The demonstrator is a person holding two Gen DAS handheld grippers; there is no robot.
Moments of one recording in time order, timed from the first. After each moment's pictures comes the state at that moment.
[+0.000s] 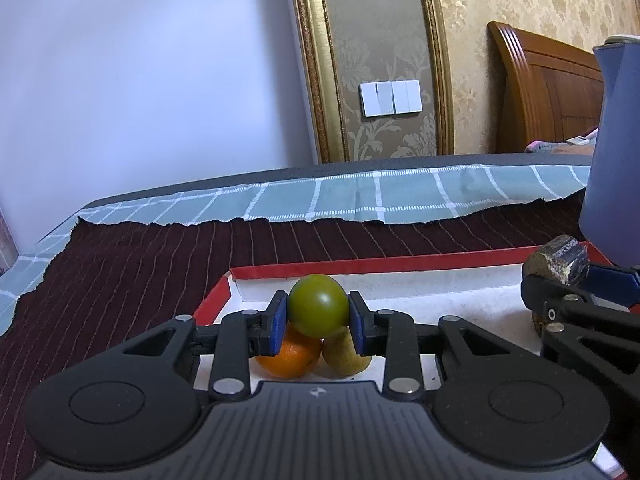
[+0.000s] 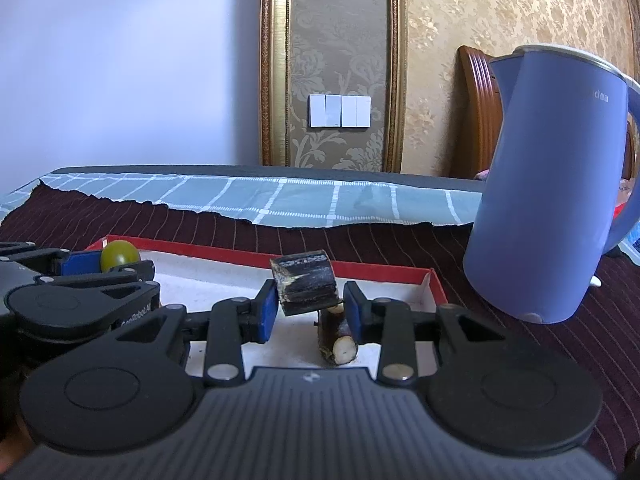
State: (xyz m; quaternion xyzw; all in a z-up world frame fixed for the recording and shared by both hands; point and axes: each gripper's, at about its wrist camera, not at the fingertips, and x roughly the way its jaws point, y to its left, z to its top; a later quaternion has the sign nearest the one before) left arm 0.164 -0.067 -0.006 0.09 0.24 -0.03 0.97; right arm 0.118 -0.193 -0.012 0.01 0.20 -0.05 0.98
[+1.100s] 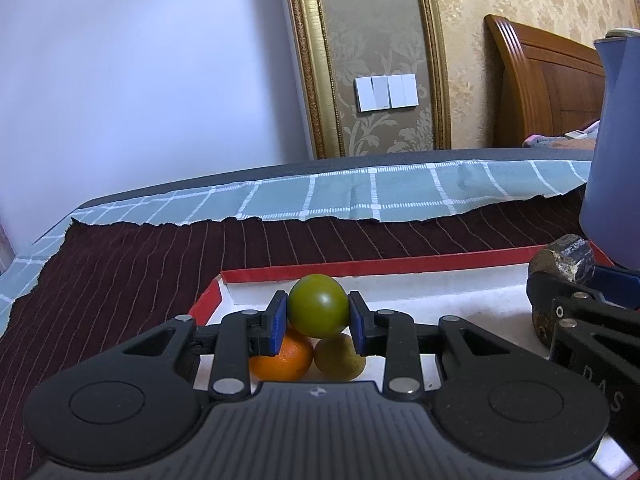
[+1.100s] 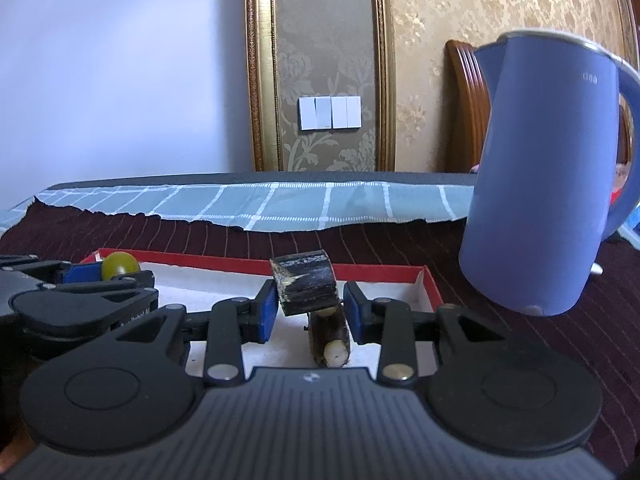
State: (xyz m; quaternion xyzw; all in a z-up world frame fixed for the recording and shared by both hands) left arm 0.172 -0.073 -0.007 0.09 0.24 -0.03 0.96; right arm 0.123 -0.203 -0.015 0.04 0.19 -0.05 0.98
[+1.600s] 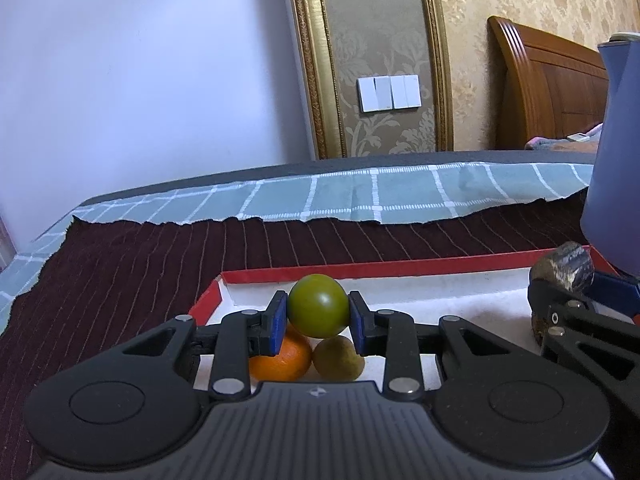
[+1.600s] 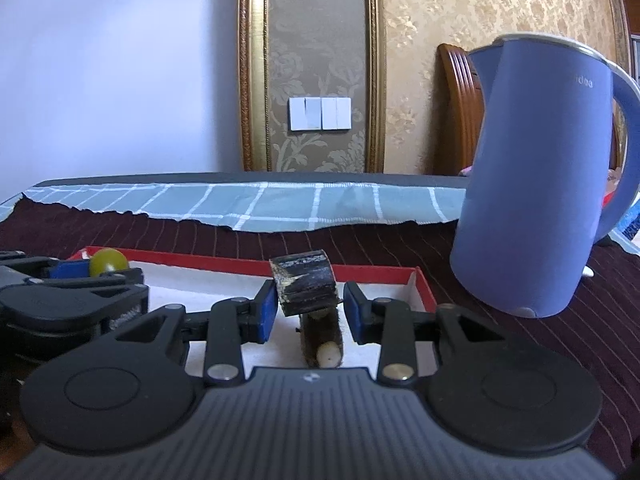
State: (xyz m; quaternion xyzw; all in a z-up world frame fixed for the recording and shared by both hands) left arm 0.173 -0.072 -0.005 0.09 0.24 -0.03 0.97; right arm 0.126 -0.199 -0.018 0.03 0.19 -0.07 0.98
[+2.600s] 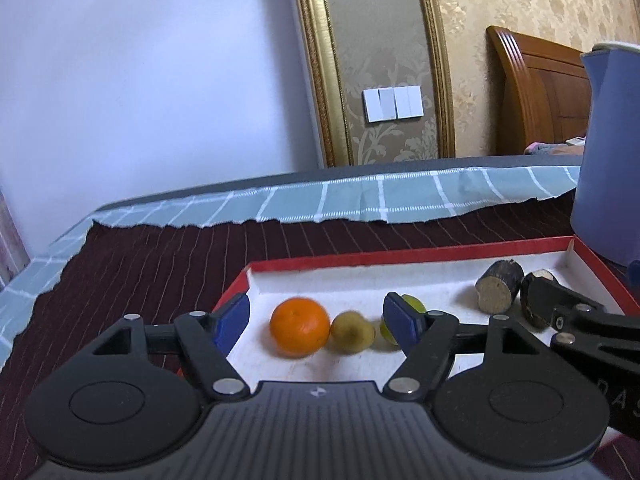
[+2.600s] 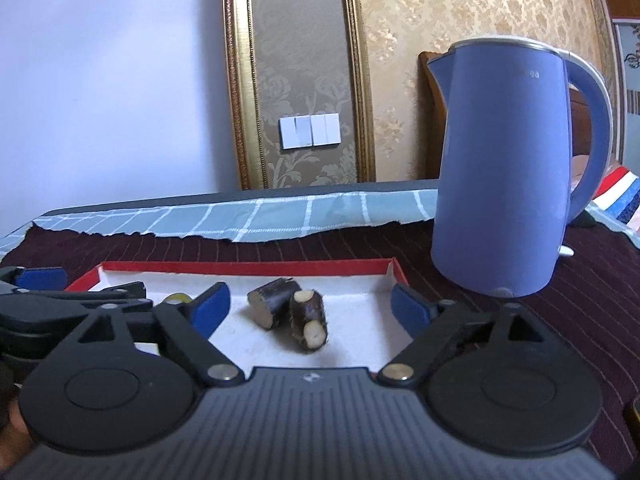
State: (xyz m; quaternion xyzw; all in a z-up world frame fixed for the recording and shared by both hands) left arm 0.134 -0.060 0.005 0.09 0.23 -0.02 0.97; right arm 0.086 -0.210 -0.016 0.06 0.16 -0.07 0.98
